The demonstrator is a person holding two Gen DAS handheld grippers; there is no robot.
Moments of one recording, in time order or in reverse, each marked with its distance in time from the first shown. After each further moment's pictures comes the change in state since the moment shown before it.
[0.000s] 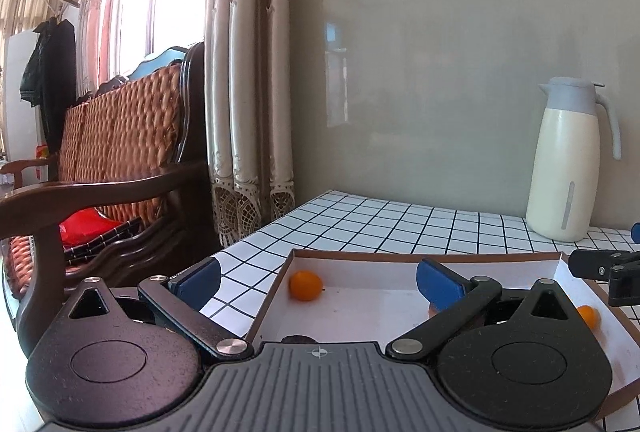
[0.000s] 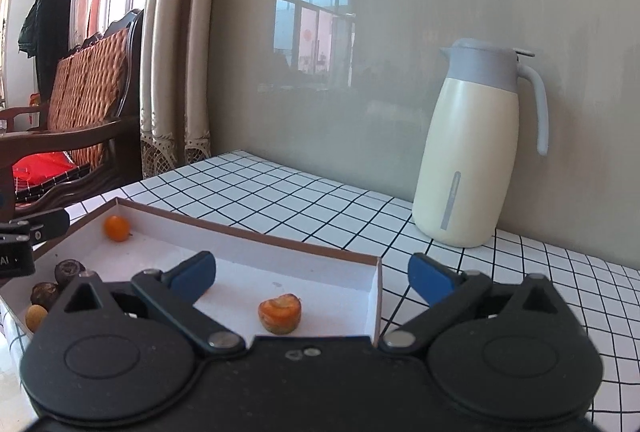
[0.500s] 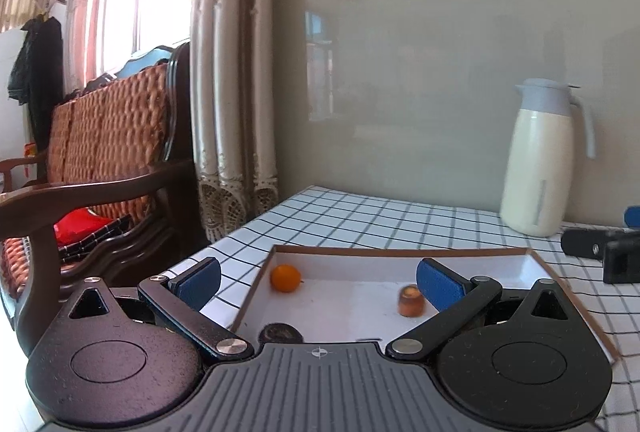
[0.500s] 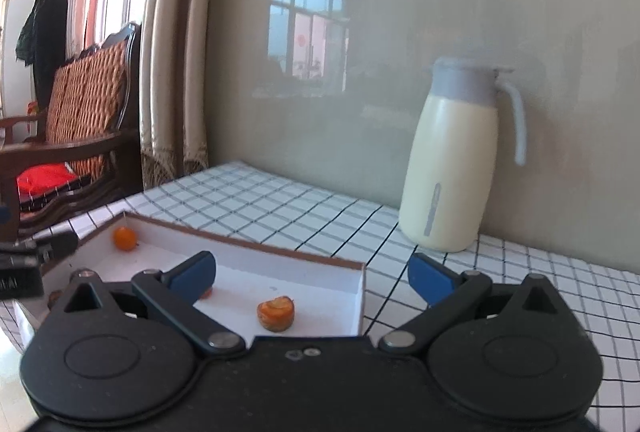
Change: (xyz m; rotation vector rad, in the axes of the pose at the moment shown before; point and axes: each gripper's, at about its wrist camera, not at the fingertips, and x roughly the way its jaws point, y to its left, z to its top) left arm -0.033 -0.007 0.013 0.009 0.029 -0.051; right arm -0.046 -0.006 0.011 0.018 -0.037 -0.019
